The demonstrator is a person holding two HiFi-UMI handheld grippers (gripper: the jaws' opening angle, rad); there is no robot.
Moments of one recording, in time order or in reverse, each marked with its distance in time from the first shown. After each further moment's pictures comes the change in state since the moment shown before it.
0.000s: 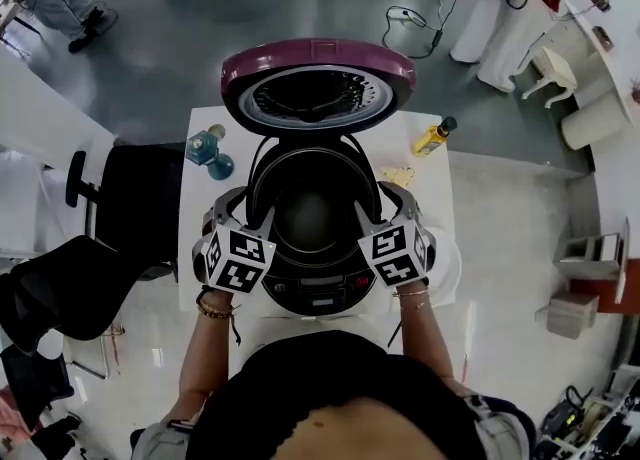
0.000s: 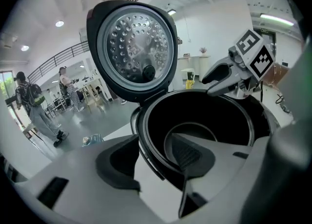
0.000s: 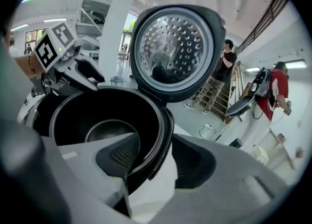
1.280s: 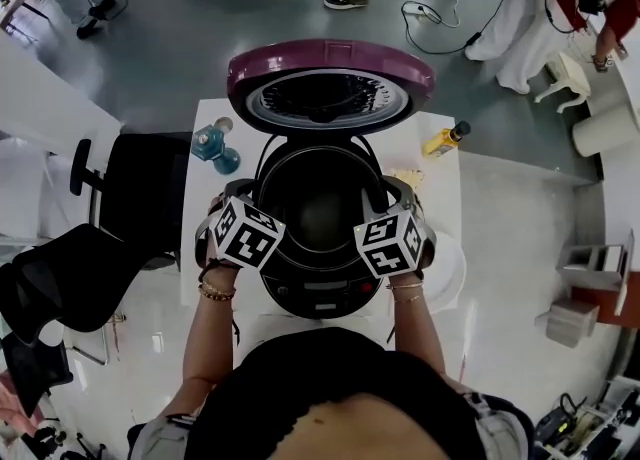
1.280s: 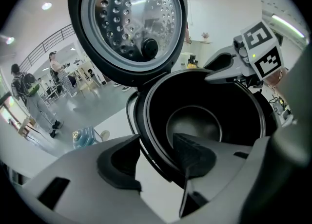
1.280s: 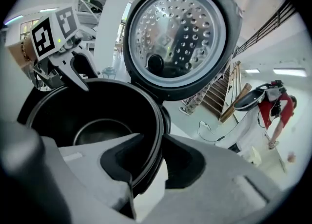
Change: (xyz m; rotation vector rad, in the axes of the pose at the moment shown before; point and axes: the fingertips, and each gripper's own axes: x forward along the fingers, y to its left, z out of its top) left arm 0.032 0.008 -0.013 -0.007 0.215 -0.079; right arm 0.034 -0.010 0.005 -0.030 0.078 -0.045
